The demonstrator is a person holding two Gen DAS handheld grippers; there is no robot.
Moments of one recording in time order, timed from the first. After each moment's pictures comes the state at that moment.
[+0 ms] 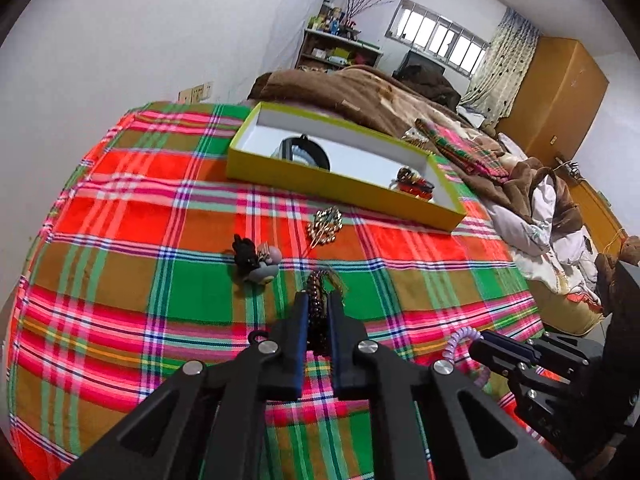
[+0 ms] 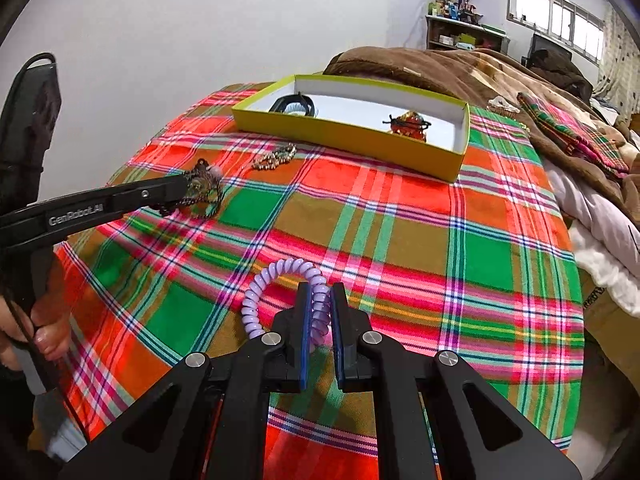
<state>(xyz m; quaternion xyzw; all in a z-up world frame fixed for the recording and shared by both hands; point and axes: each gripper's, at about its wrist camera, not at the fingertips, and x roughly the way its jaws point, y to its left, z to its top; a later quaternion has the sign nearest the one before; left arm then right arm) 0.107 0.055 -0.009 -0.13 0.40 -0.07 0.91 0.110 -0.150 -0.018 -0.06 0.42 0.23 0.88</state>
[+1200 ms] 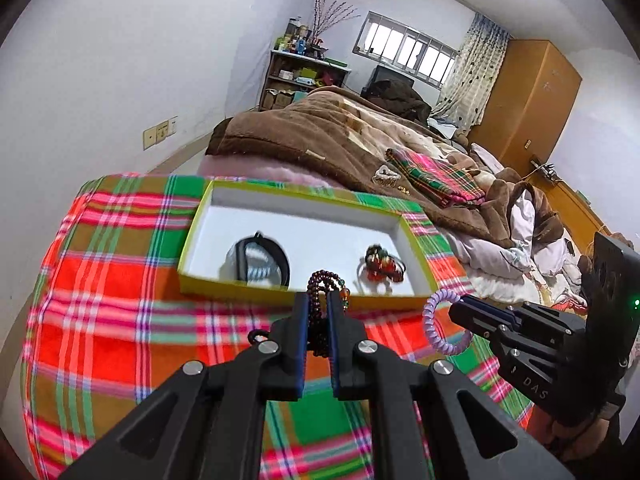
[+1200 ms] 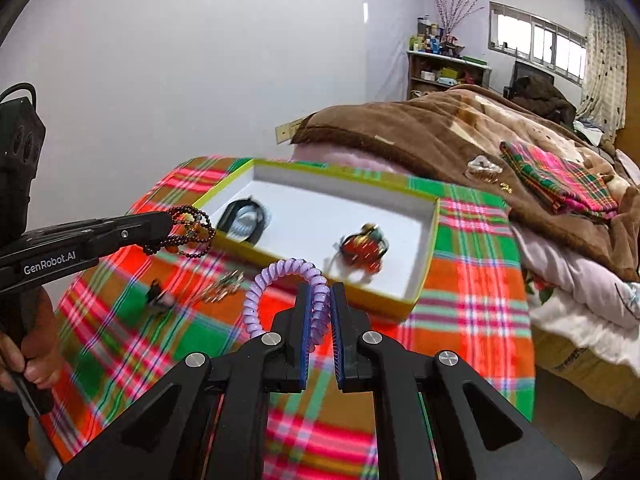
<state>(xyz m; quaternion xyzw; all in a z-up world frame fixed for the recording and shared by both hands) 0.188 0.045 0.041 -0.11 0.36 -0.12 0.92 0.207 -0.161 0.034 -0.04 0.36 0.21 0.91</state>
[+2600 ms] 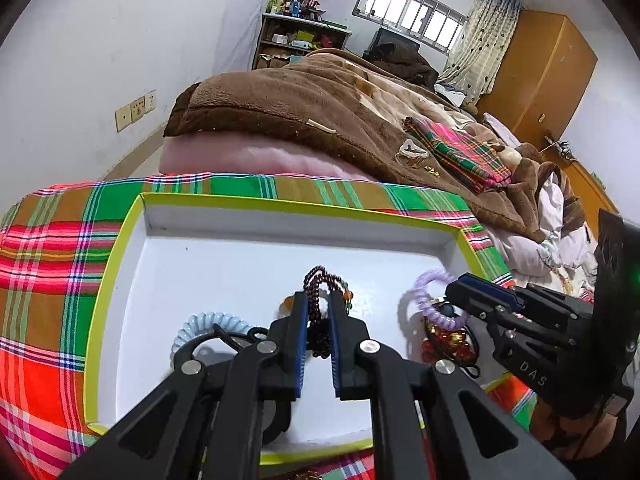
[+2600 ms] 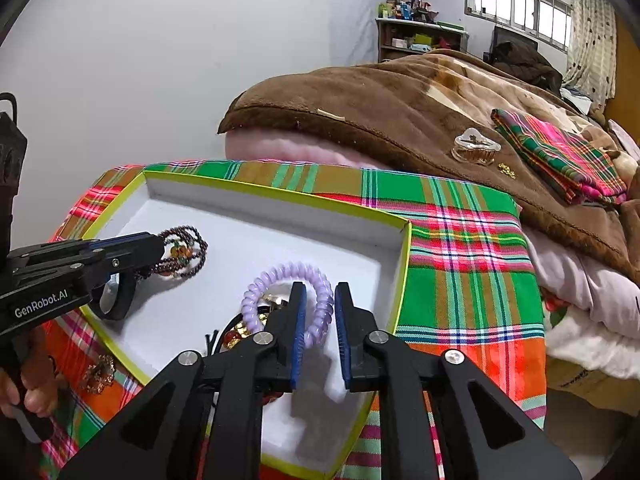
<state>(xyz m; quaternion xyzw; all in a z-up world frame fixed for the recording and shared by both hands) 0.315 0.020 -0.009 -0.10 0.42 -0.14 0.89 0.333 -0.171 -0.016 -0.03 0.41 0.16 0.90</state>
